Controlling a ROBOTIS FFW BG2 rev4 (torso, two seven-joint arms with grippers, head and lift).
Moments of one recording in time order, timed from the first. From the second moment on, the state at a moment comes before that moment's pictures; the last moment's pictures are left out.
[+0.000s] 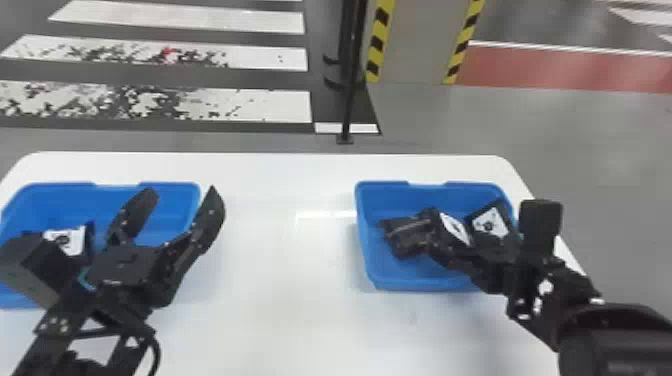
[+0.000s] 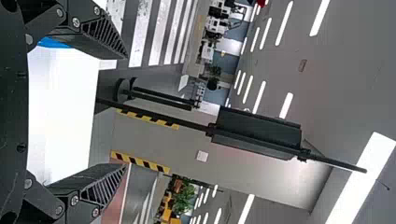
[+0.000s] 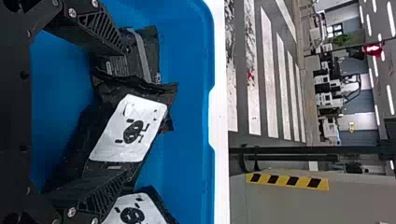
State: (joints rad) left arm 0.40 0.17 -0.10 -2.05 0.36 -0.02 -0.06; right arm 0.15 -0.21 -0.15 -1.87 -0.19 0.68 0.29
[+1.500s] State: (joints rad) left arm 0.40 0.17 -0.08 -2.02 0.38 -0.07 -0.06; right arm 0.17 -0.21 -0.10 -1.98 -0.35 0.57 0.31
